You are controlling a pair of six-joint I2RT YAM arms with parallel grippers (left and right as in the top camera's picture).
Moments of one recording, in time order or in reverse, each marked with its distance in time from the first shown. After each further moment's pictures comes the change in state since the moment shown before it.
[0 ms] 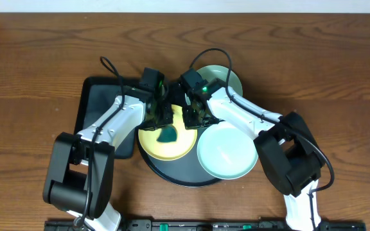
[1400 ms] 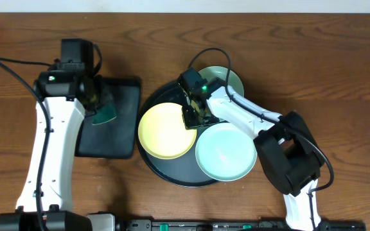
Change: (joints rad) left arm 0.333 -0.295 0.325 -0.467 -0.300 -0.012; right arm 0.000 0.004 0.021 -0.029 -0.005 -0.040
